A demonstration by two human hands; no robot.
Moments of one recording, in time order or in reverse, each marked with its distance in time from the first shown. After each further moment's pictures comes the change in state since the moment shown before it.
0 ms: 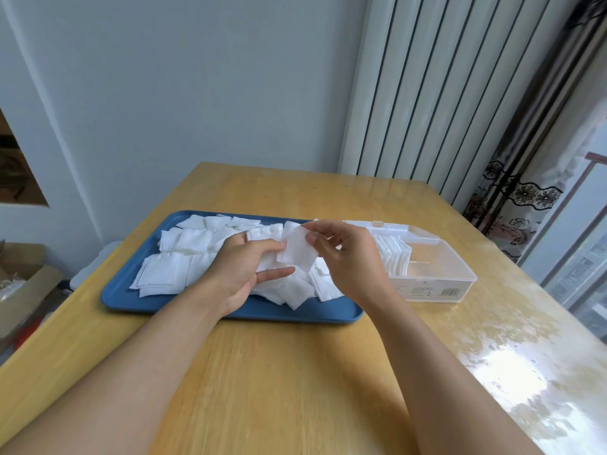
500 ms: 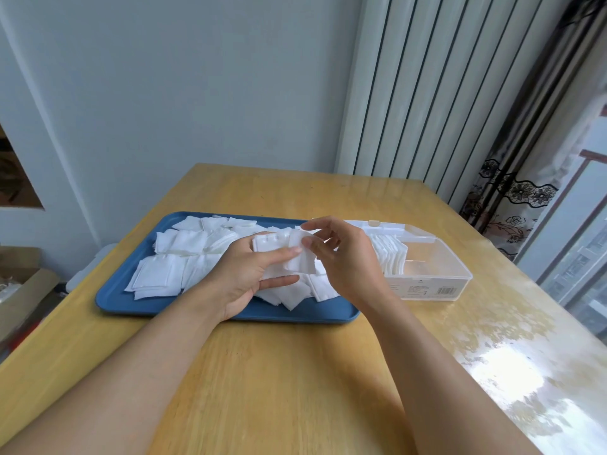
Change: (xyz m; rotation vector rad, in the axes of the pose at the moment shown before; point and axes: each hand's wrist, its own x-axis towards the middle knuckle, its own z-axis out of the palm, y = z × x) left_hand 0.000 -0.006 0.003 0.059 -0.156 -0.025; right_hand 0.002 0.007 -0.001 -0.013 0.016 0.032
